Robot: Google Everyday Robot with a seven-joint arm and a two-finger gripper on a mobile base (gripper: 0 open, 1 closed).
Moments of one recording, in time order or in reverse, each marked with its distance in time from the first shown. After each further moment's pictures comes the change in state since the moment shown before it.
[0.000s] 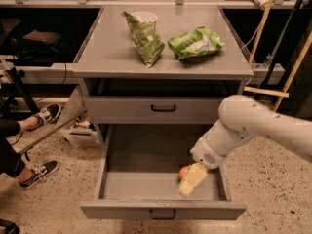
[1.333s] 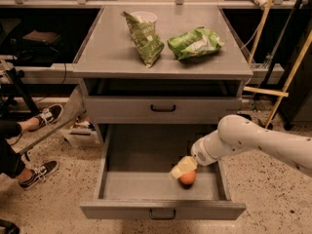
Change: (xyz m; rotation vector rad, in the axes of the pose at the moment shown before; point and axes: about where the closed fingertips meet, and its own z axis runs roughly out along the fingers) arm 0.000 -0.107 0.058 0.211 -0.204 0.238
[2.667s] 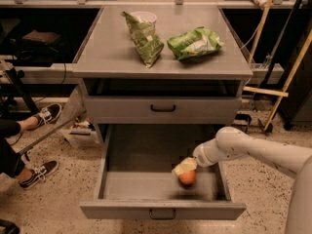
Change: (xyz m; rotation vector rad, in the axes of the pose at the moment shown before) arm 0.029 -0.084 0.079 0.061 -0.042 0.100
